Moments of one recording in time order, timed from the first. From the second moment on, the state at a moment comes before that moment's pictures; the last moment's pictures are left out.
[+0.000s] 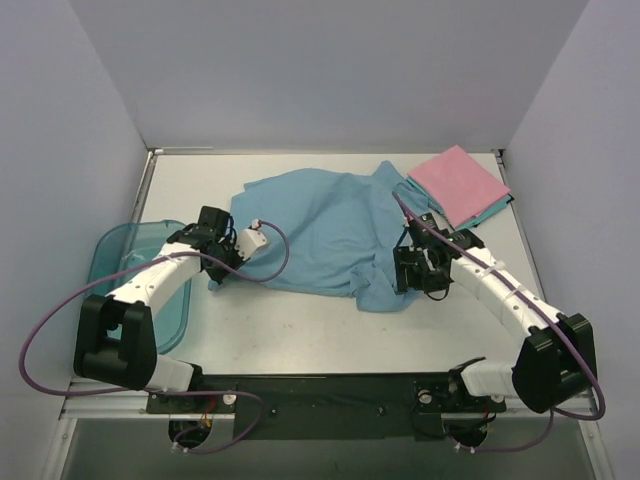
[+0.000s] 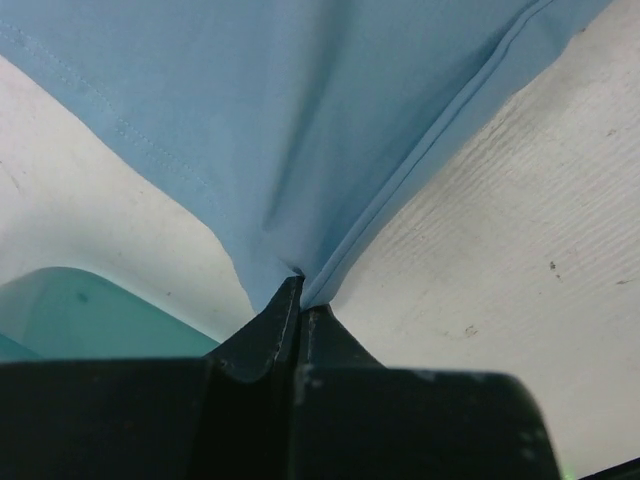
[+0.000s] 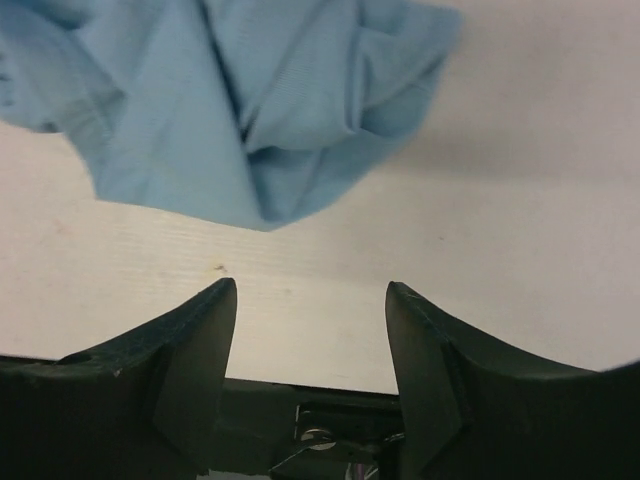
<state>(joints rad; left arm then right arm) -0.25 1.42 0.92 -0.66 0.08 0.69 0.41 1.31 0.96 -0.87 0.02 0.25</state>
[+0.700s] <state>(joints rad) -0.24 1.41 0.91 -0.65 0.06 0.67 0.48 1.61 1.15 -0.75 0.03 0.42</state>
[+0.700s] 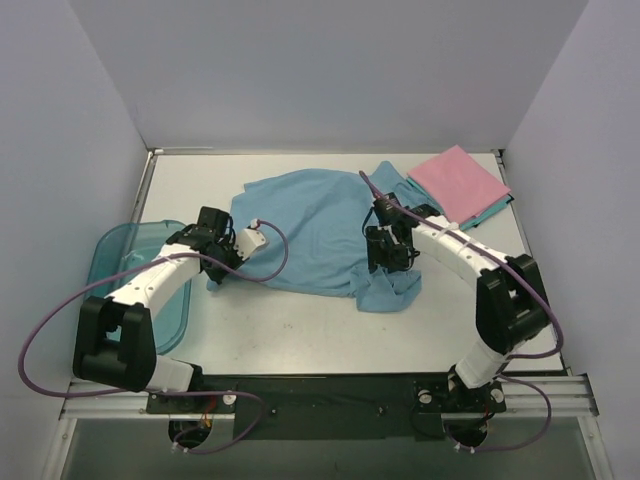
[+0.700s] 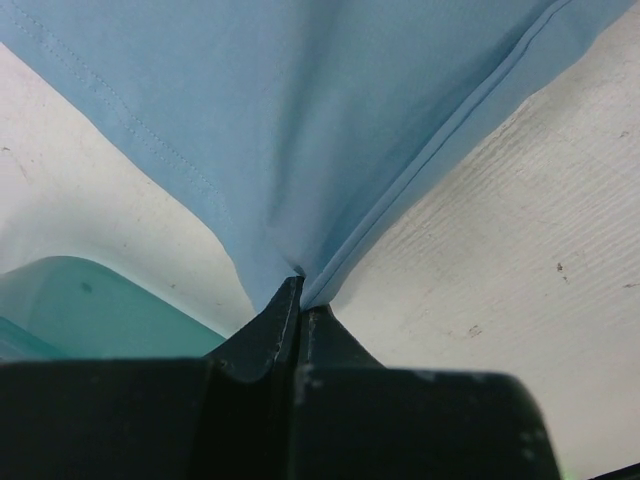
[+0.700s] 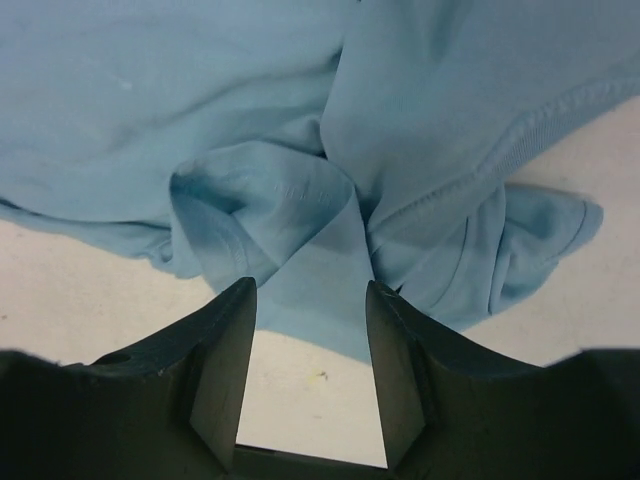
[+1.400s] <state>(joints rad) -0.24 1.40 0.91 -0.65 0.01 0.67 0.49 1.65 1.16 -0.83 0.00 0.31</state>
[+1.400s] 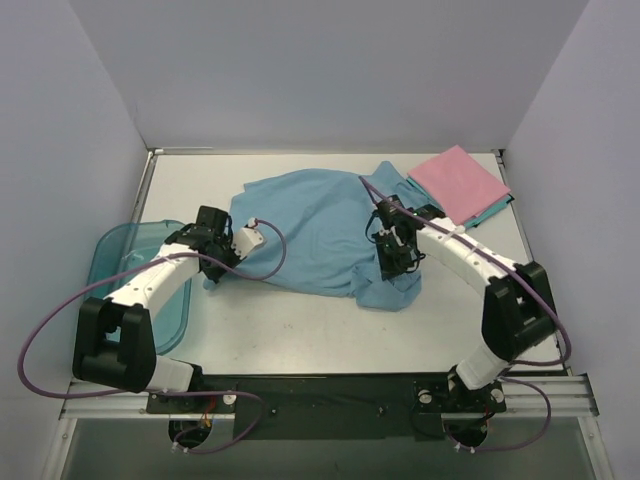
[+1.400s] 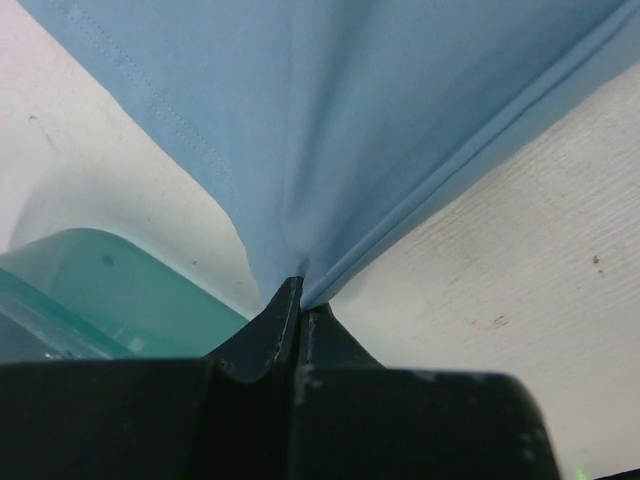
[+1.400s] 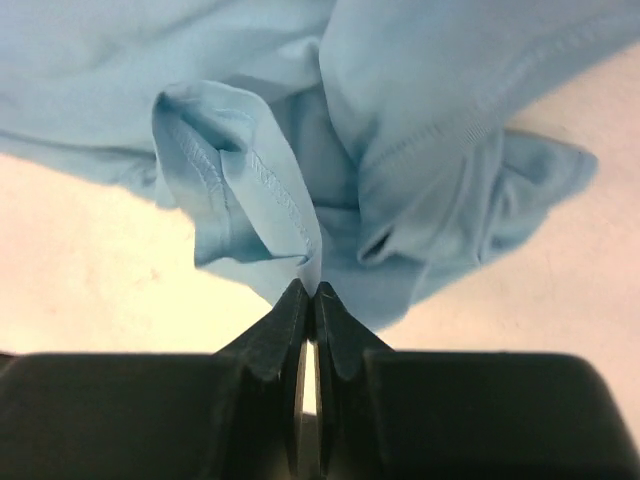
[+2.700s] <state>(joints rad) -0.16 1.94 2.40 -1.02 -0.09 0.57 0.04 1.86 2.27 -0.64 -0.37 0.34</state>
